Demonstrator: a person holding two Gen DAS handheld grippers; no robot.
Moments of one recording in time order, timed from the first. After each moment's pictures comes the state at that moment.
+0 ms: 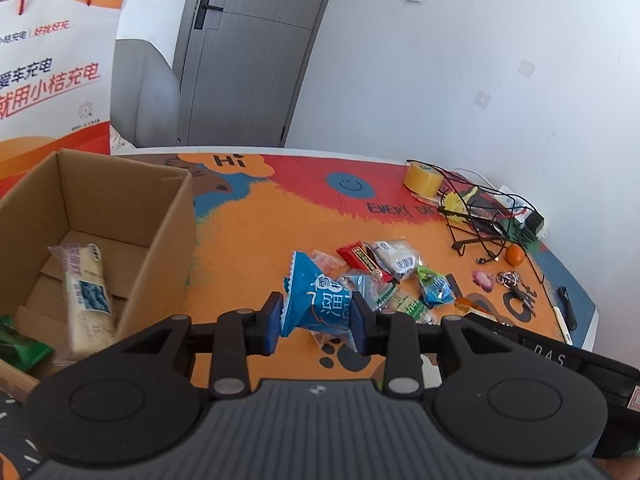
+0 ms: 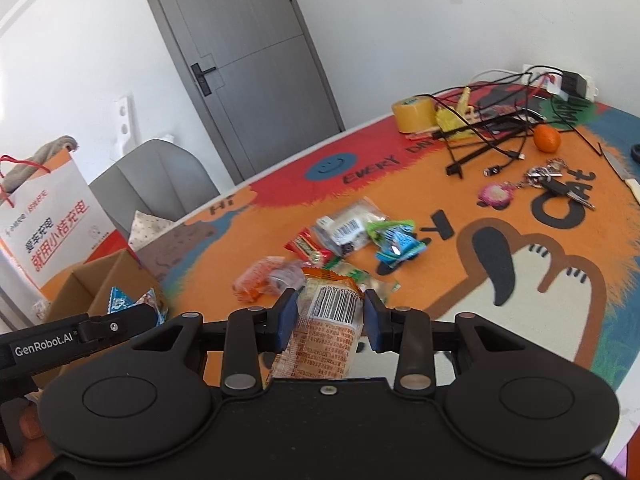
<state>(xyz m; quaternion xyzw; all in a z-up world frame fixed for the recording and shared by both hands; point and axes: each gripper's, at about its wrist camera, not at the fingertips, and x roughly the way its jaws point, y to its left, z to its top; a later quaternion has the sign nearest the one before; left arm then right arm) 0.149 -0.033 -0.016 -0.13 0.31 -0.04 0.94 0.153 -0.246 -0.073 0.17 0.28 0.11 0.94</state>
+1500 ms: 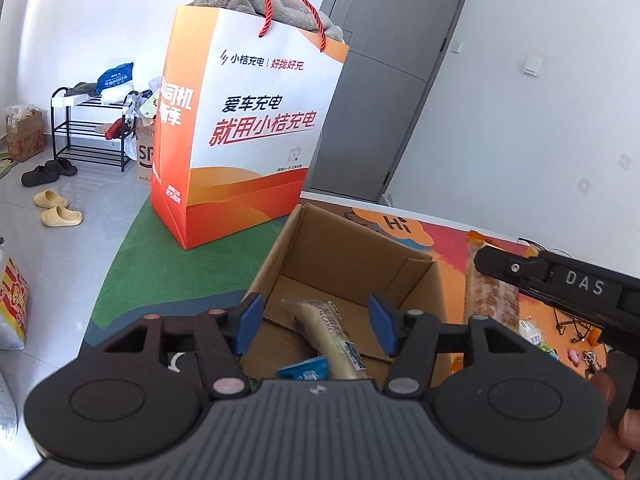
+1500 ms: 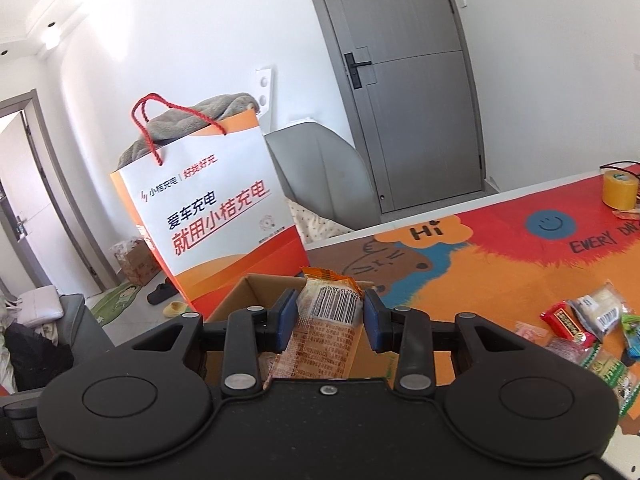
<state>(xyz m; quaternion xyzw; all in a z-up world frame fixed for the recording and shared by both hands) 0.101 0.137 0.009 -0.18 0.28 0.11 0.94 0.173 -0.047 0.008 0.09 0.24 0.28 0.93</state>
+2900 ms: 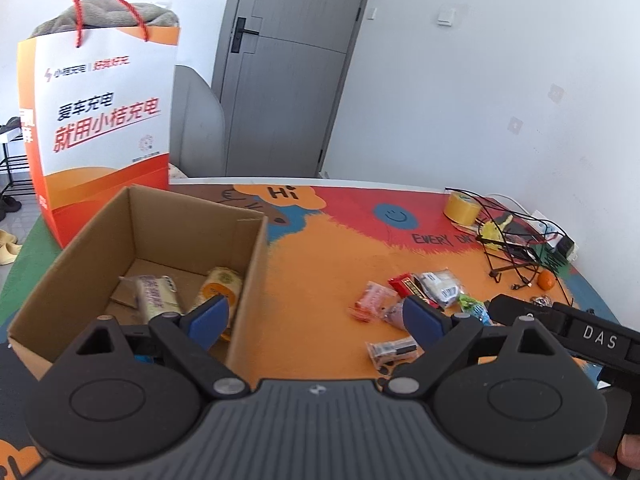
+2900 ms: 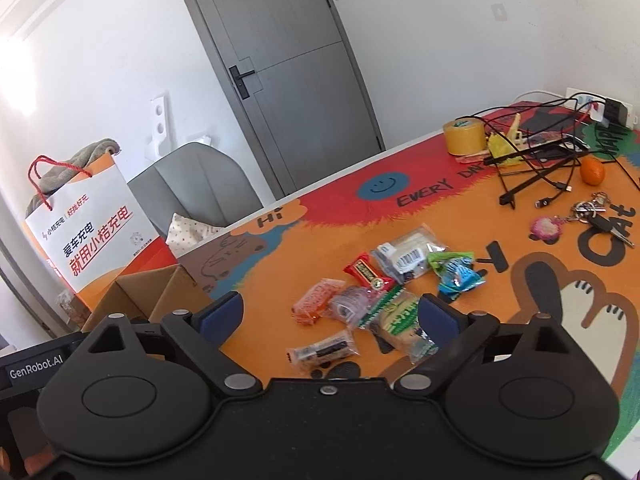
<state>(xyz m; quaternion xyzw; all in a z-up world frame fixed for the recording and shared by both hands) 0.136 -0.003 0.008 -0.12 0.29 0.02 0.95 0.159 -0.222 -0.041 0.17 0.27 0.15 0.94</state>
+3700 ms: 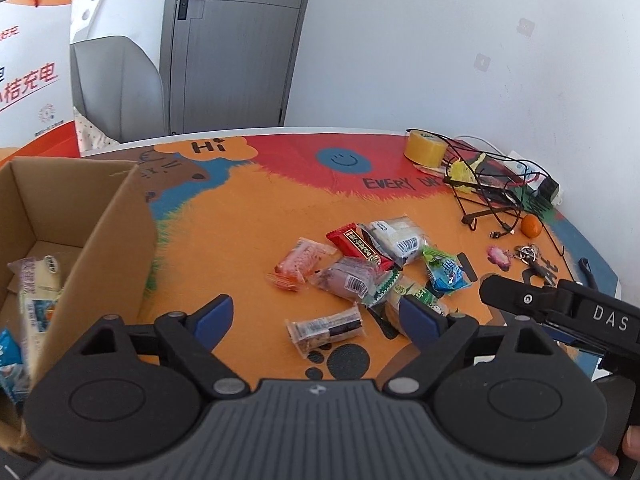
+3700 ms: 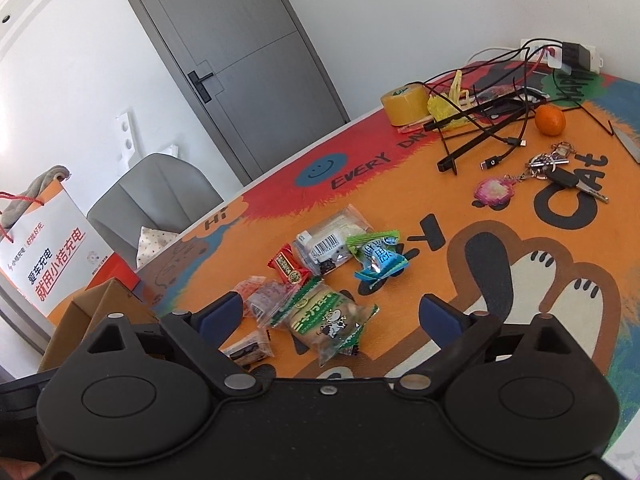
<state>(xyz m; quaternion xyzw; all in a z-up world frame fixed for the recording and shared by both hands) 0.195 -0.068 -0.041 -0.08 0.34 -0.04 0.93 0.191 -0.283 -0.090 0.22 0.29 0.12 0.92</state>
